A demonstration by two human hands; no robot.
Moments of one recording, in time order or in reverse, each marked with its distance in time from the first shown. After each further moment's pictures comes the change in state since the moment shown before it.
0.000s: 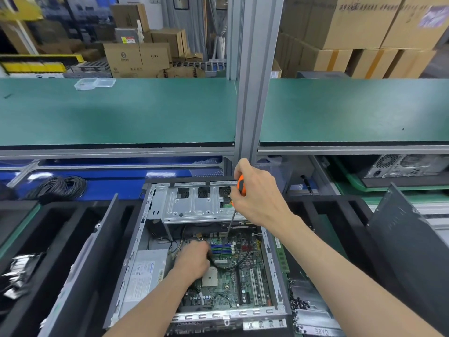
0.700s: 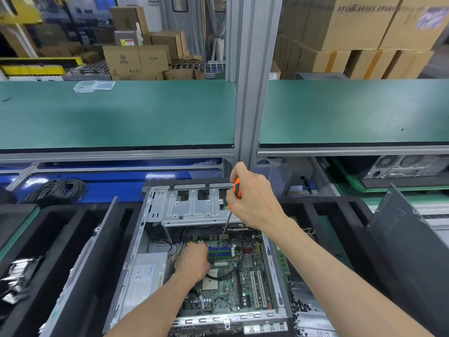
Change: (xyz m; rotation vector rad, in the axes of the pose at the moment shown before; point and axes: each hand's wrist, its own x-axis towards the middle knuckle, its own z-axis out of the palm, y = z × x) left_hand 0.006 0.004 0.005 0.010 0.020 -0.095; right_hand 0.001 -0.001 0.009 0.044 -0.015 0.008
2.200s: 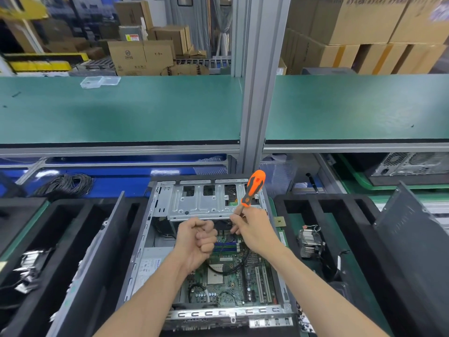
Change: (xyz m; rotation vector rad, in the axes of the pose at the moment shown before) left_hand -0.018 0.000 -0.053 -2.023 -0.440 -0.126; right_hand -0.048 0.032 0.072 0.392 -0.241 0.440
